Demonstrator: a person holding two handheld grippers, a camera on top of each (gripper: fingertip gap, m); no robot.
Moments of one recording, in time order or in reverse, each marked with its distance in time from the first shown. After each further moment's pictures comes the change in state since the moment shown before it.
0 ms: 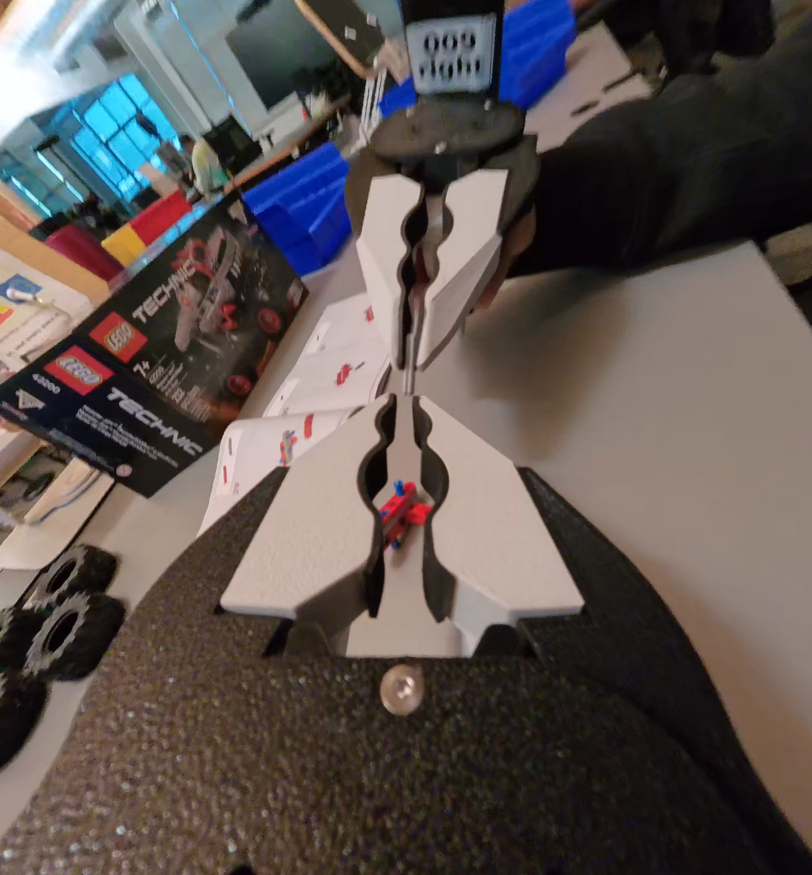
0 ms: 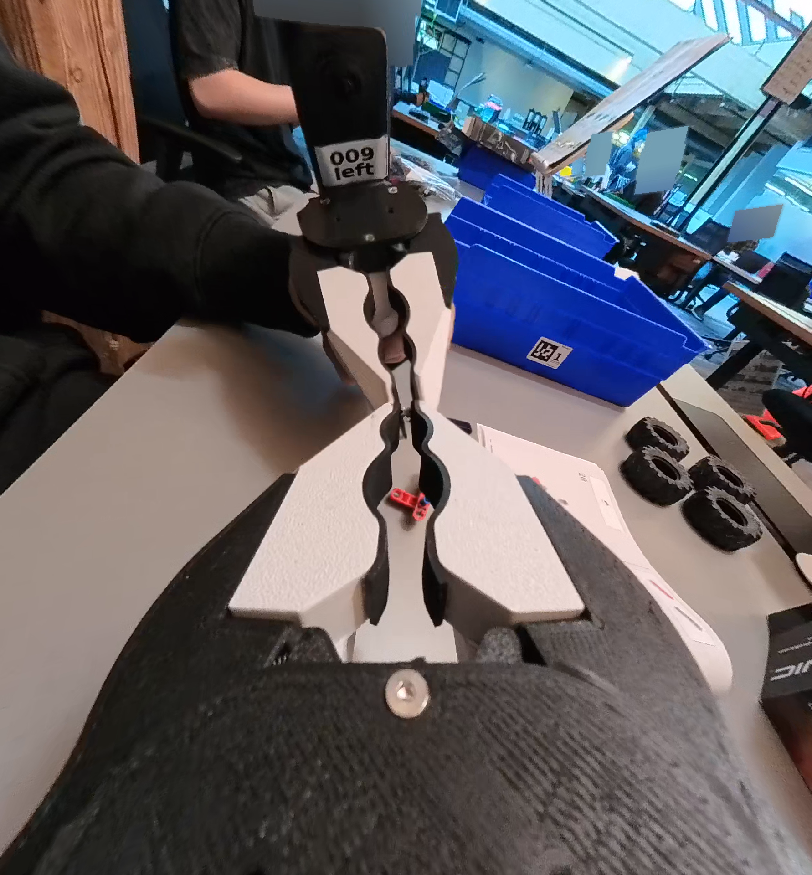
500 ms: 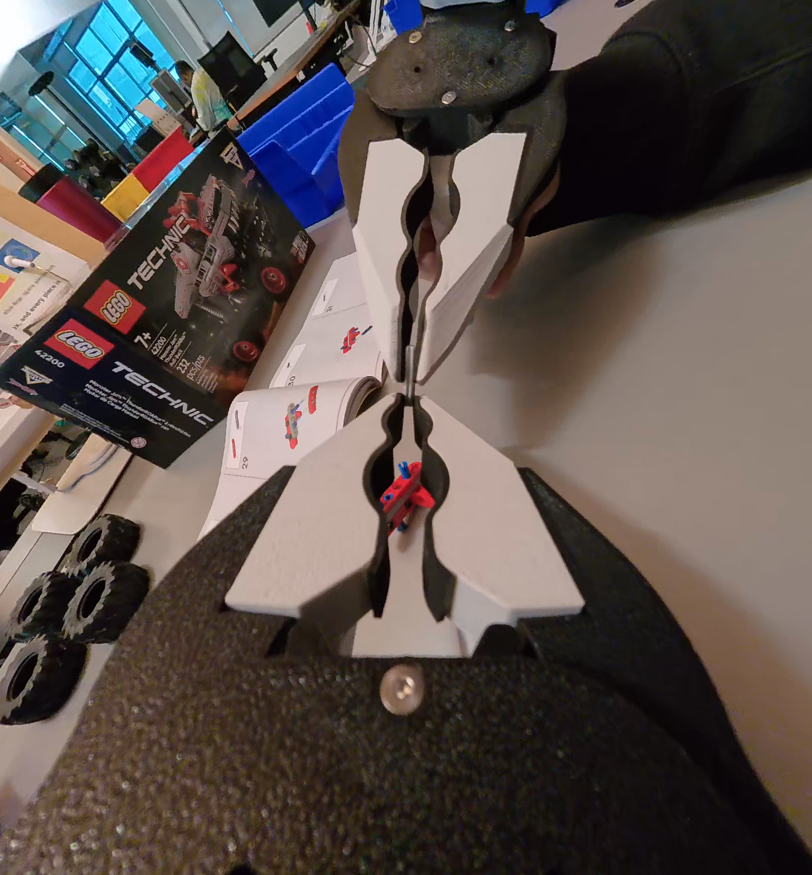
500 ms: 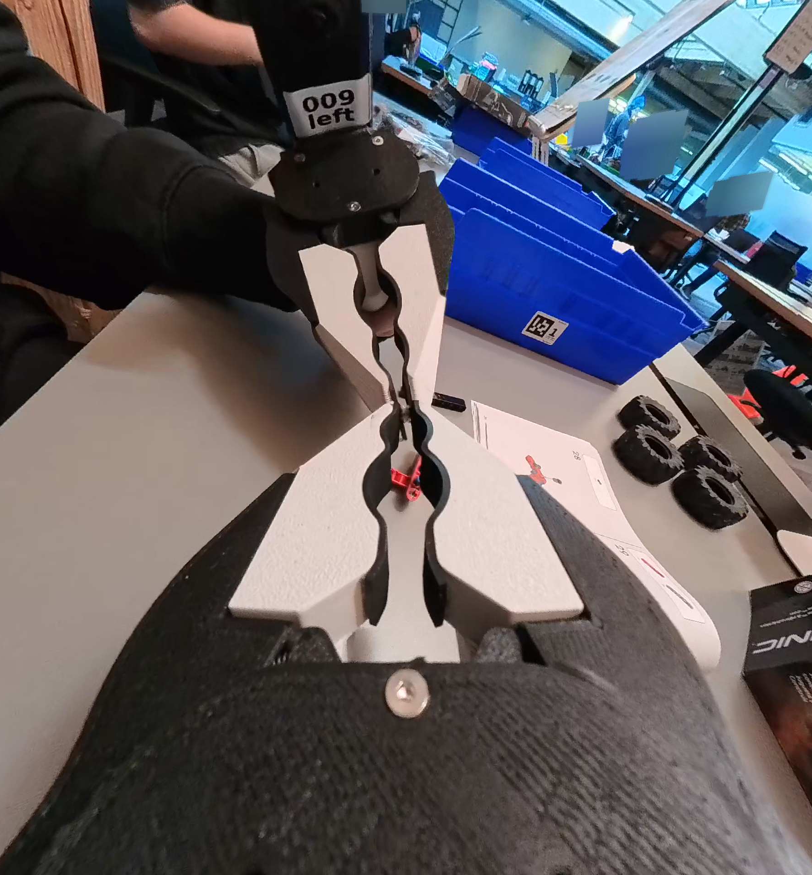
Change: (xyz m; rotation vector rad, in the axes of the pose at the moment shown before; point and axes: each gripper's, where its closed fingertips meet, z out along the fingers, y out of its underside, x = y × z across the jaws) left arm -0.001 0.012 0.008 -0.108 -0.042 0.039; right arm 0.002 0.015 0.004 -0.062 0.027 -0.026
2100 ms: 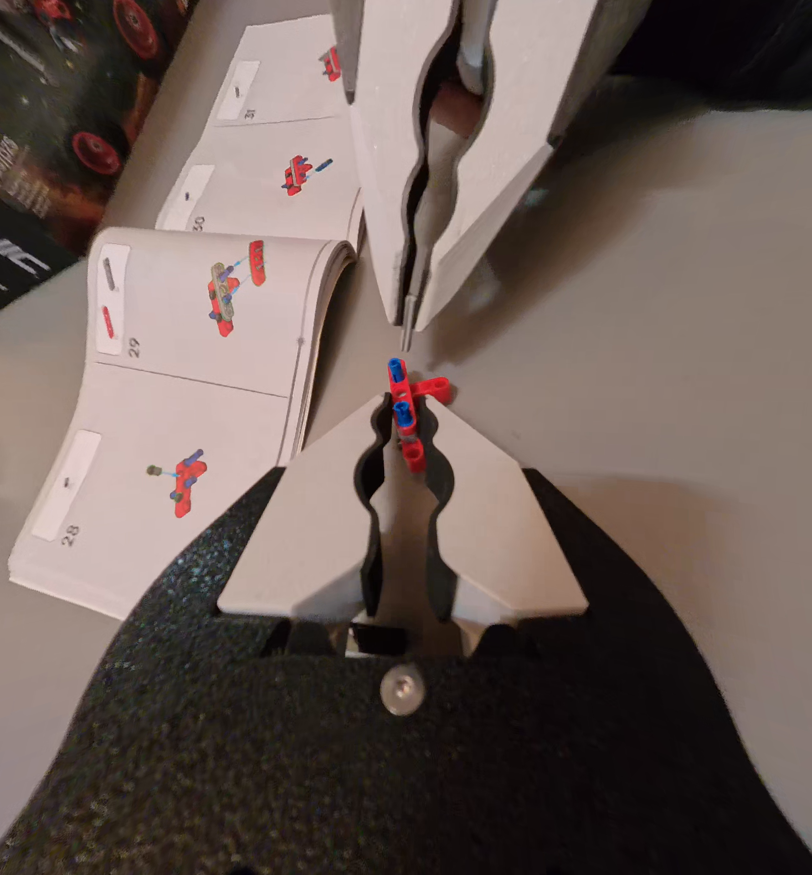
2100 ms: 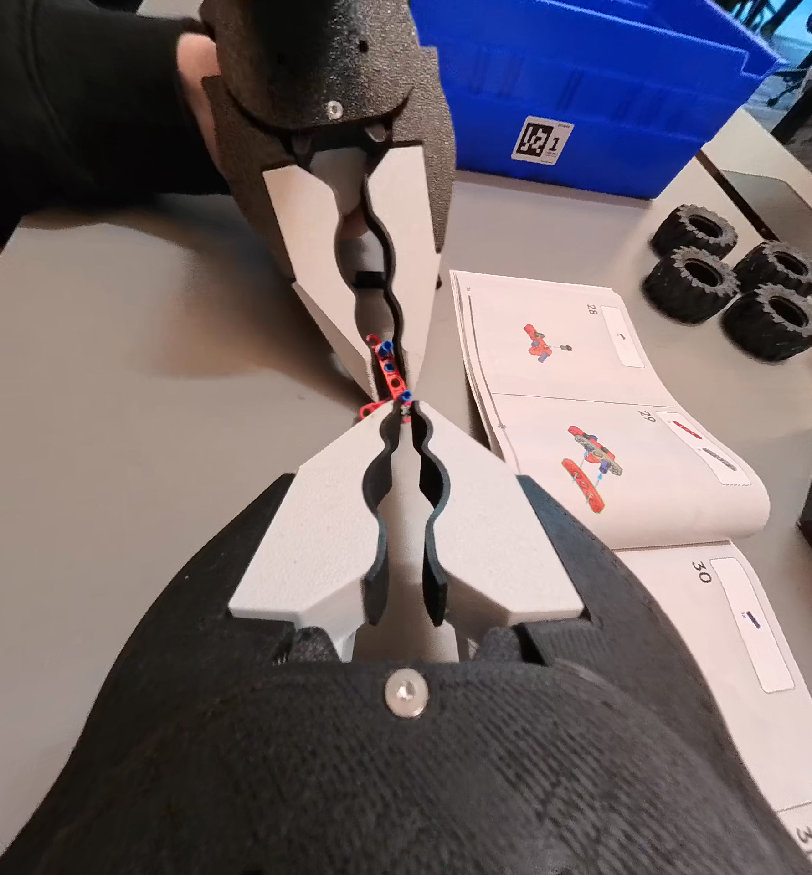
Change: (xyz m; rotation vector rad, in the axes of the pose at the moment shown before) left arm -0.002 0.059 0.018 -0.280 0.228 -0.232; right arm 0.021 0.055 0.005 -0.287 0.027 0.237
